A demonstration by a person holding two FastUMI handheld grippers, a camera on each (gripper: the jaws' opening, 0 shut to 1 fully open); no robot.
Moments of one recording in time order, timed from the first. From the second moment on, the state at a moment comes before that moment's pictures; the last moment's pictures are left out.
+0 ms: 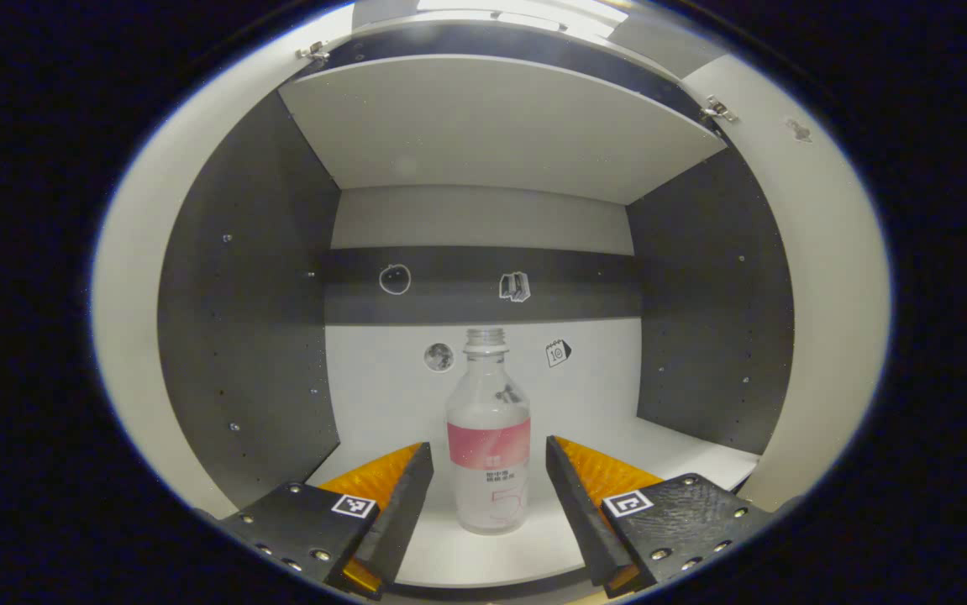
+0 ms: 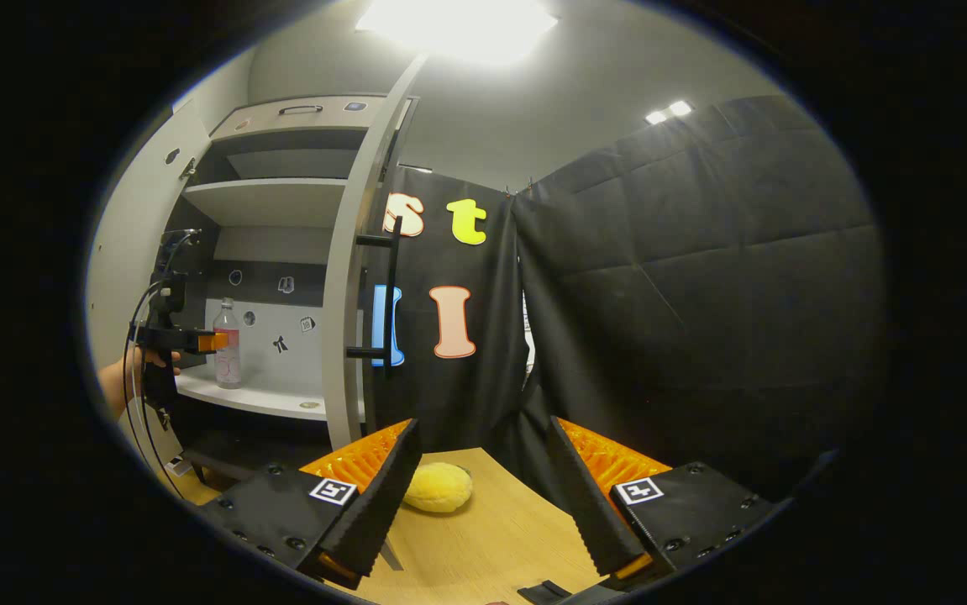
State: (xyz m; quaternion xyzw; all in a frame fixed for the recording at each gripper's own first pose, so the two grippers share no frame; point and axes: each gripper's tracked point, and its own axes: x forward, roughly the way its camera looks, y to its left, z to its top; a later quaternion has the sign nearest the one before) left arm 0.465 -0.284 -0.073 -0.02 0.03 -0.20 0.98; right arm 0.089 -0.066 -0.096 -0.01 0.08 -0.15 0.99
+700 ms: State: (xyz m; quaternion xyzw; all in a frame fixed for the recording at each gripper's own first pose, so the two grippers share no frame) left arm 0.503 -0.298 -0.099 0.00 0.06 -0.19 0.98; right arm 0.079 -0.063 -0.103 -0.03 0.09 -0.14 0.98
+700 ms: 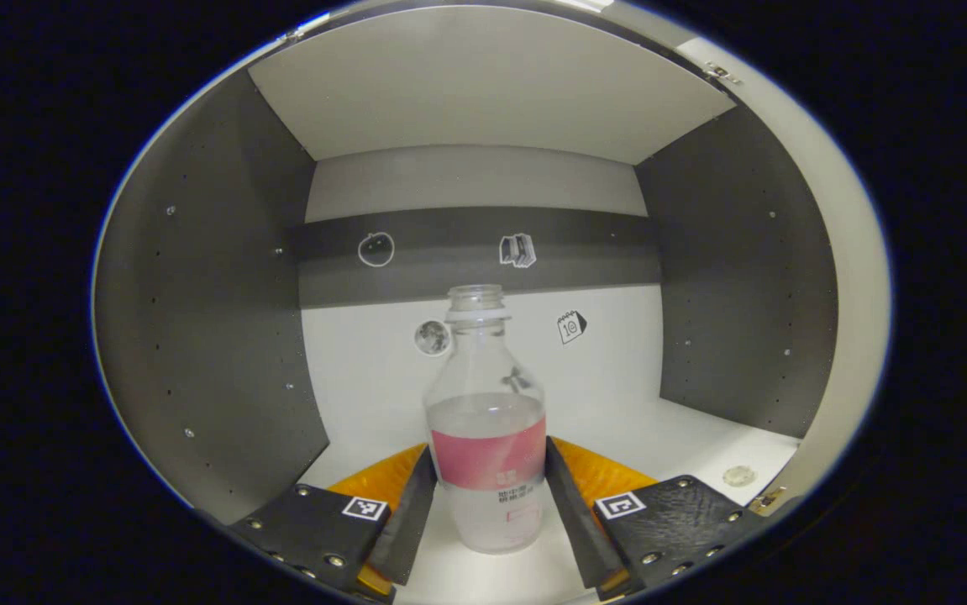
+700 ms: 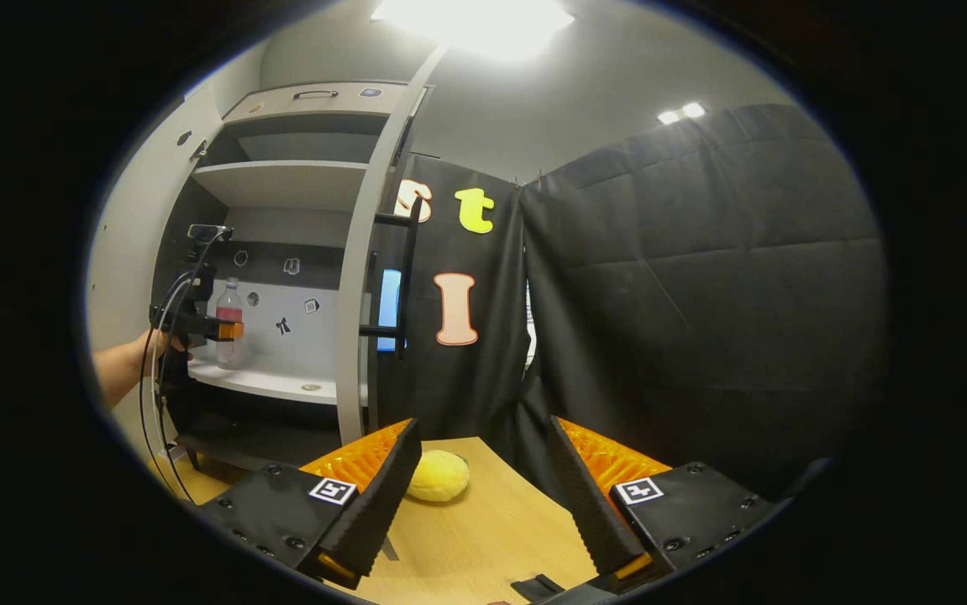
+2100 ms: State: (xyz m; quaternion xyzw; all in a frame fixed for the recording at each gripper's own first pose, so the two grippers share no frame) left arm 0.281 -0.251 -0.081 -0.01 0.02 -0.16 0.99; right arm -0.010 -0.085 -0.088 0.01 0.10 -0.05 0.99
